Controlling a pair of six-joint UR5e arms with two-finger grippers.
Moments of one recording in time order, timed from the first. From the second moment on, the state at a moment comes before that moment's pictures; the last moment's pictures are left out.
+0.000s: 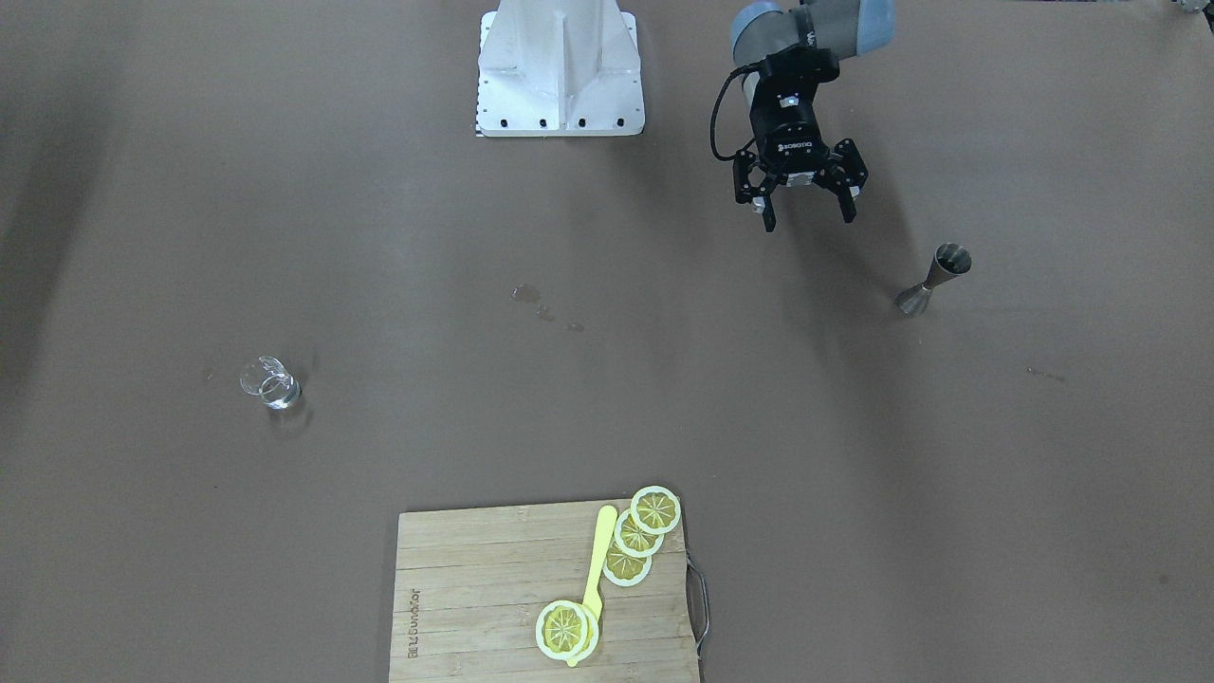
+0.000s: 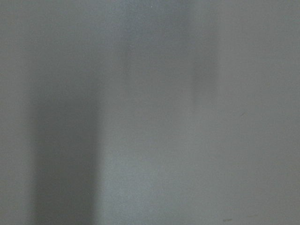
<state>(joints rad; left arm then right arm) -0.16 -1.82 -1.85 -1.56 -0.11 -1.76 1.59 -1.70 1.68 -1.59 2.28 -0.10</state>
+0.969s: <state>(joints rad) -0.41 -2.01 -1.84 -1.84 -0.56 -1.35 1.59 -1.70 1.68 -1.59 2.28 -0.10</state>
